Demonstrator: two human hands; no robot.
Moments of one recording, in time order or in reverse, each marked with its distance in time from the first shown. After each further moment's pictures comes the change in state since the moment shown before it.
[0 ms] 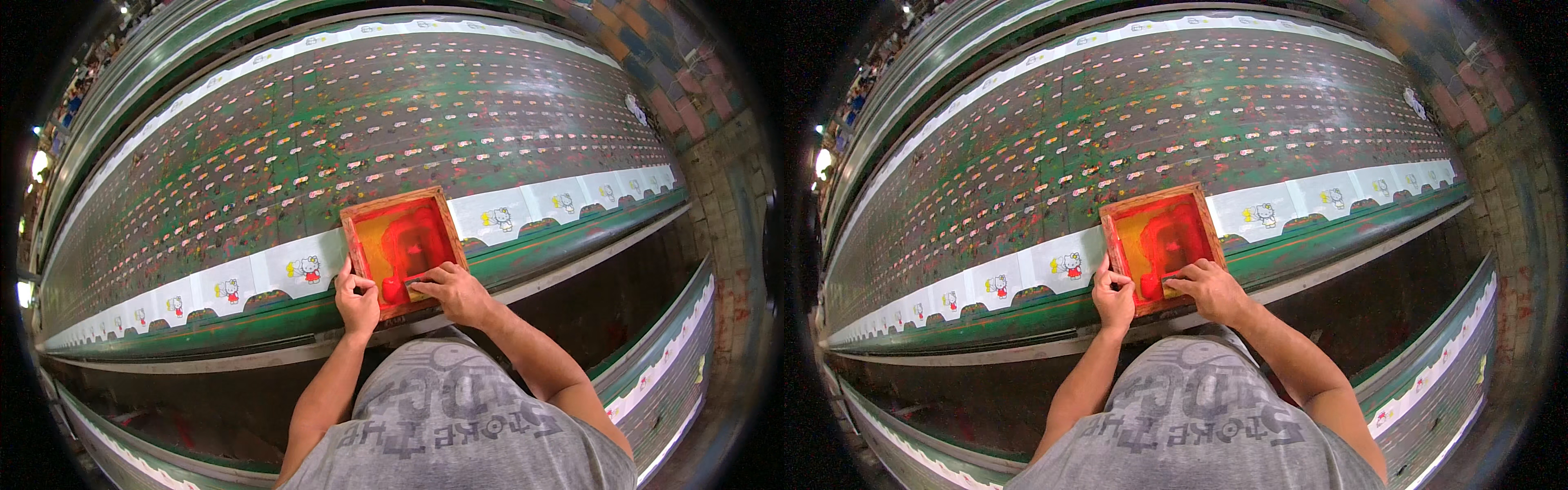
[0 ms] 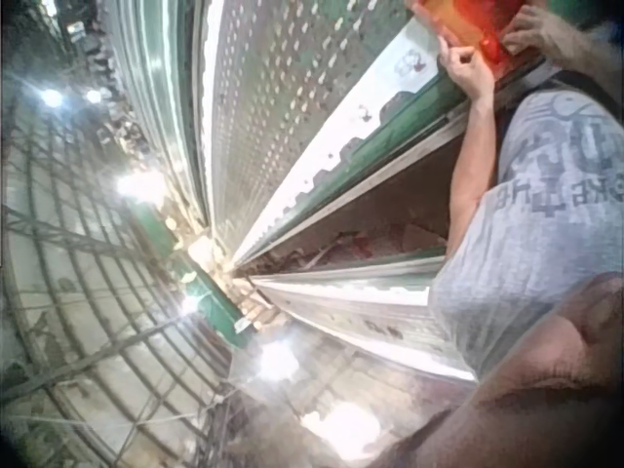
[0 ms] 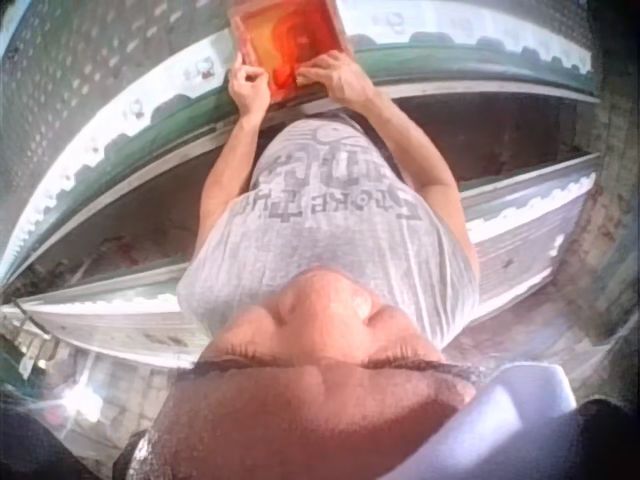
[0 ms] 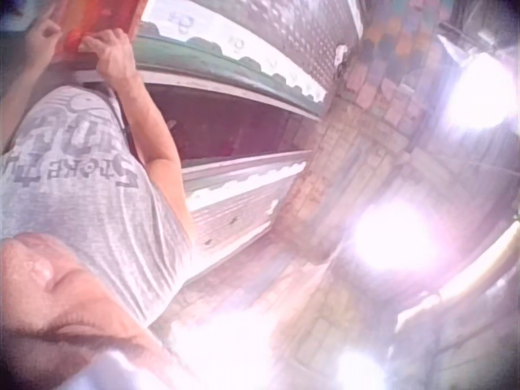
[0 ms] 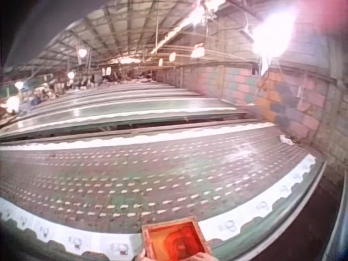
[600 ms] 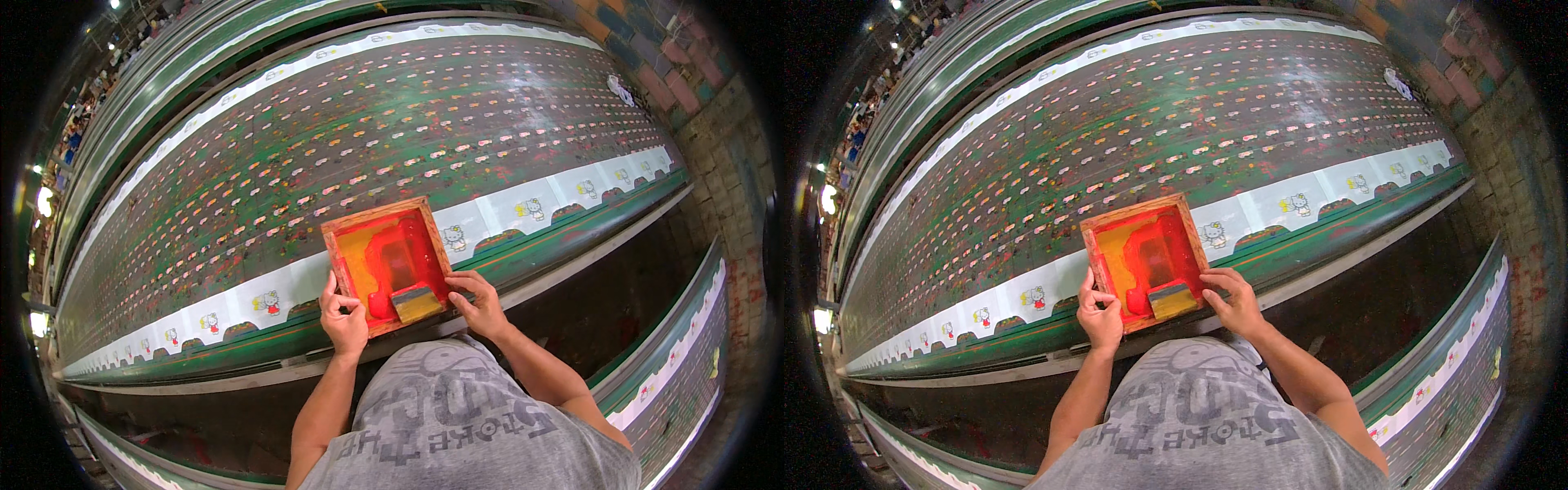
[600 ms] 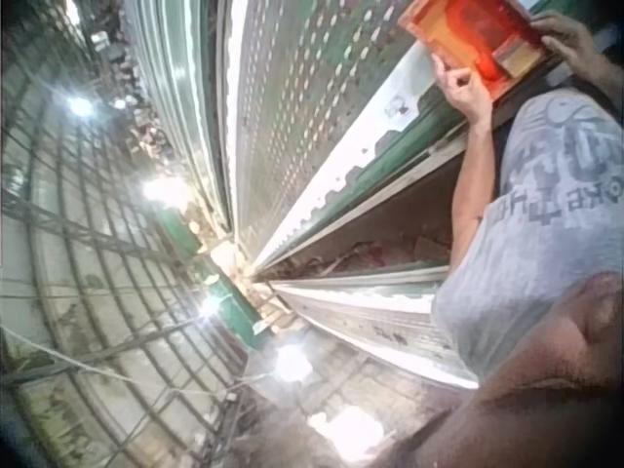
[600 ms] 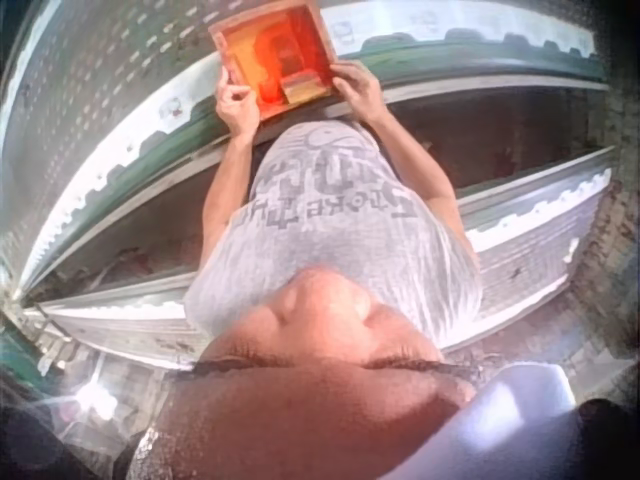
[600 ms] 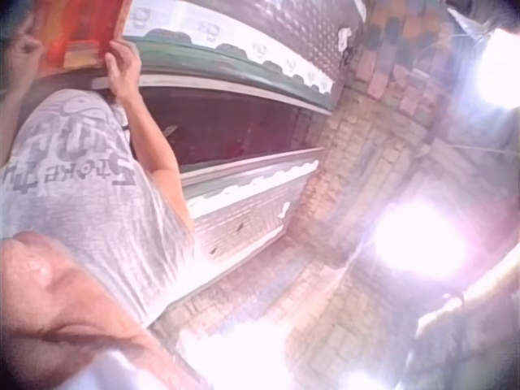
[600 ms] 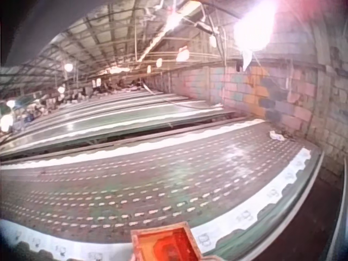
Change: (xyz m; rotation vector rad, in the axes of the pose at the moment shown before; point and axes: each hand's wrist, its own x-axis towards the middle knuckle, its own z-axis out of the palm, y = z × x) left_hand -0.013 0.066 0.088 0.009 0.014 0.084; right_hand -0.114 0.108 -0.039 0.634 0.473 0.418
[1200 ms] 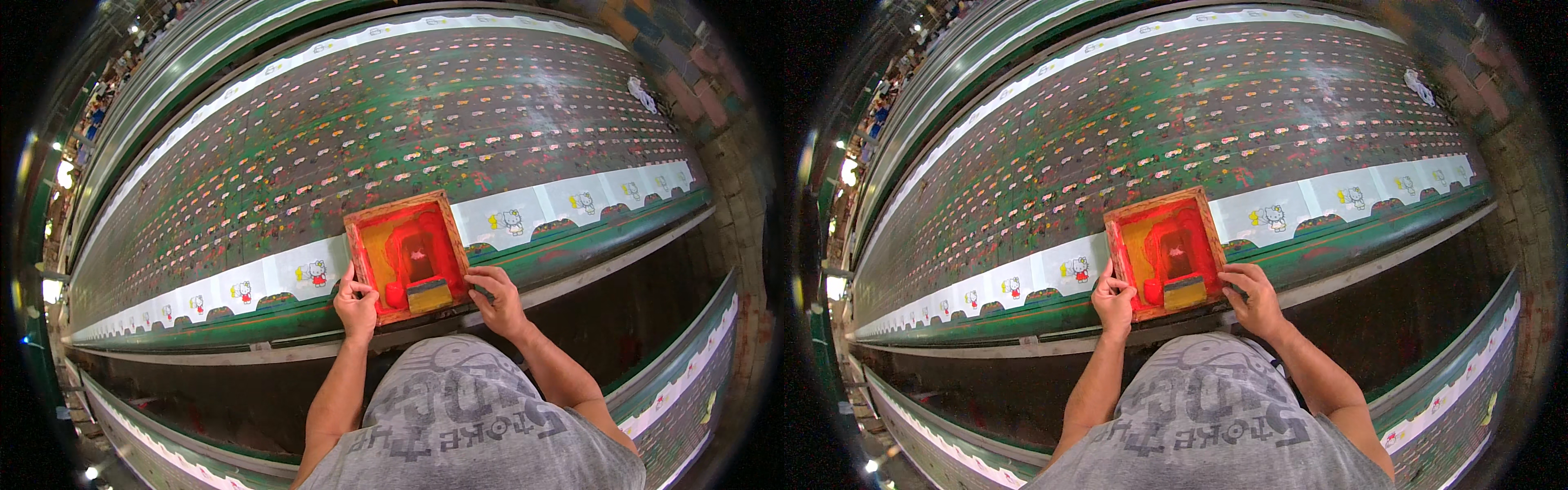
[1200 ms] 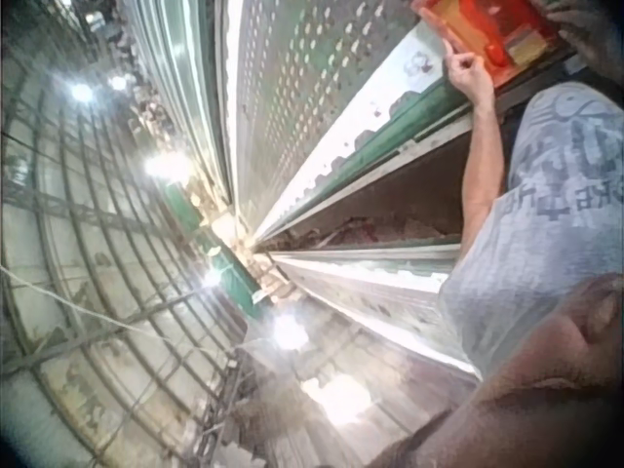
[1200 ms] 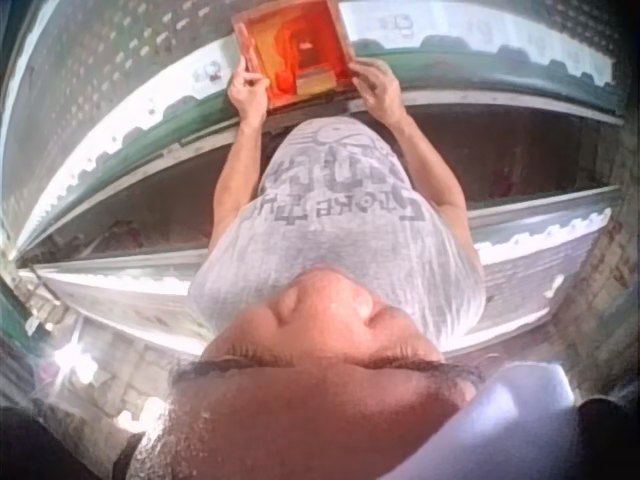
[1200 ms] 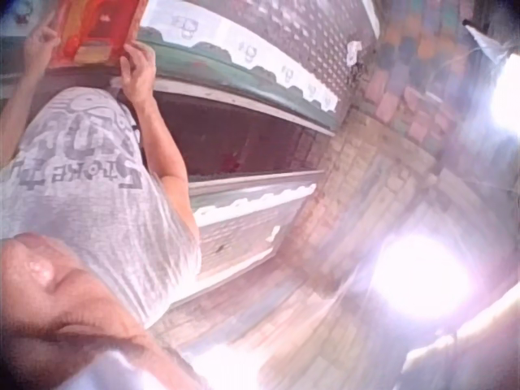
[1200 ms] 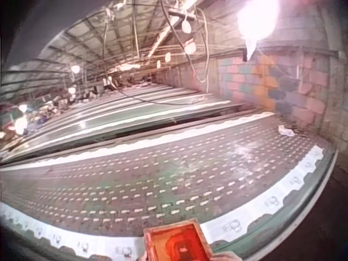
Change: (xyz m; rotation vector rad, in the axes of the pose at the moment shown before) left_hand -0.035 0.026 0.146 -0.220 0.024 -0.353; right_hand 0.013 0.049 -0.157 -0.176 -0.035 -0.200
